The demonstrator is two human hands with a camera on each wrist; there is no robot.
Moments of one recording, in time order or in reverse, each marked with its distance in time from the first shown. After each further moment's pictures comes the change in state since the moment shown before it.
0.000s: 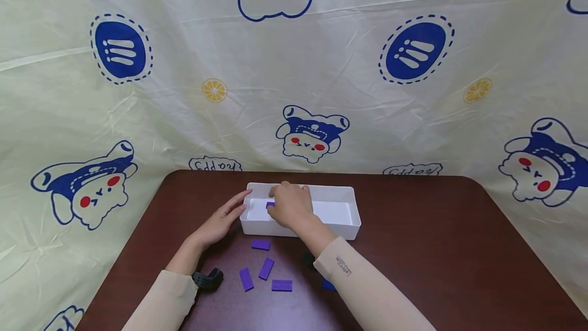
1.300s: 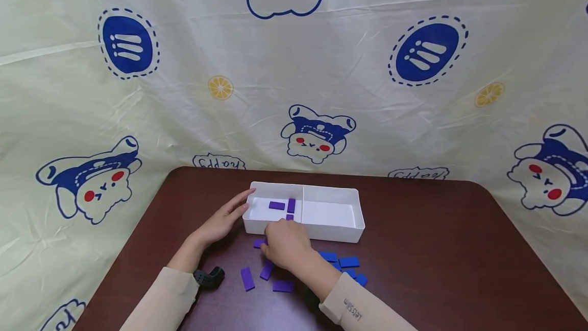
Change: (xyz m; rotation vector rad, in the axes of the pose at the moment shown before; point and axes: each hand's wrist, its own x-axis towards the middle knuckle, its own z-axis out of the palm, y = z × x) left_hand 0.002 -0.004 -0.001 0.017 0.020 0.009; right_hand -0.056 -0.019 0.026 0.042 -0.070 -0.184
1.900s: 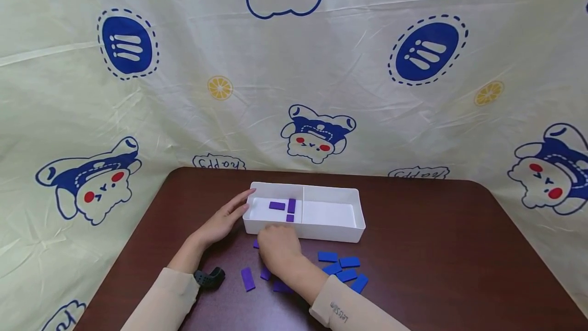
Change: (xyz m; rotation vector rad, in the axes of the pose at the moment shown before) left_hand 0.000 -0.001 0.000 -0.011 -0.009 0.011; right_hand 0.001 -0.014 0.025 -0.308 0.078 -0.066
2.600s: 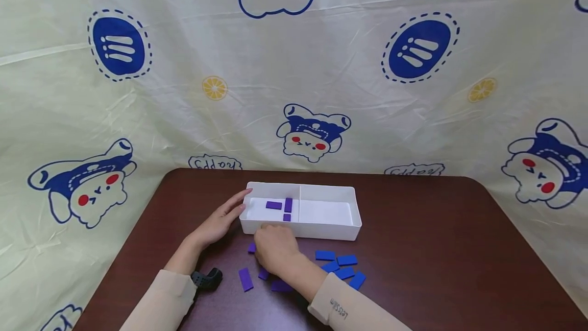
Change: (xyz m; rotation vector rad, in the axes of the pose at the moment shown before) left_hand -0.002 0.002 0.000 0.000 -0.008 -0.017; right_hand -0.002 0.001 -0.009 0.100 -0.056 0.001
